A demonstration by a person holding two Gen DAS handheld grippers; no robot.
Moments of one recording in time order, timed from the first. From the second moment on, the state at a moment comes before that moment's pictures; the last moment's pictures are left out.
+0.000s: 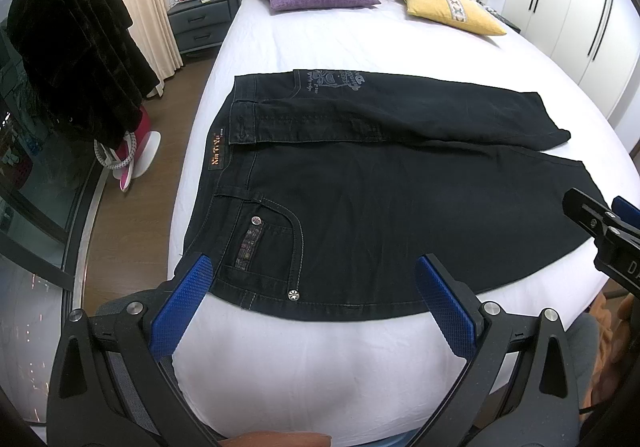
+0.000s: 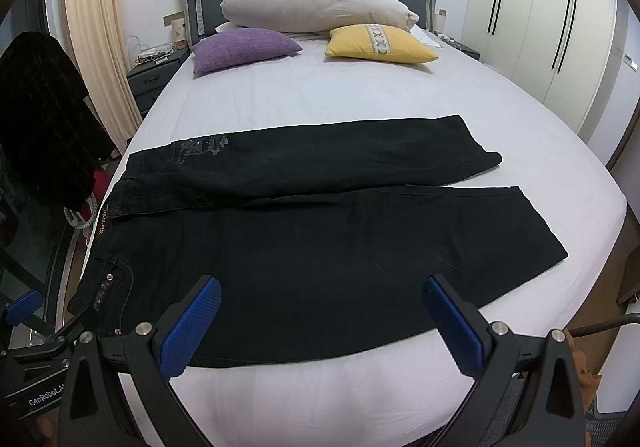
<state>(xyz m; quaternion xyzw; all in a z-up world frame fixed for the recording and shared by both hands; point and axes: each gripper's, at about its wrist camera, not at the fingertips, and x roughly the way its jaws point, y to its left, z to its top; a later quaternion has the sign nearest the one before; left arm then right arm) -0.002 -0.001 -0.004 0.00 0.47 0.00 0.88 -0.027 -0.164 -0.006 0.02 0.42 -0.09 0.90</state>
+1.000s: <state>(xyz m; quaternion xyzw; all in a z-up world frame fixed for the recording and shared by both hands) -0.005 0.001 -0.012 0.00 0.47 0.00 0.88 -0.026 -0.161 -0.006 0.02 0.43 -0.09 0.90</state>
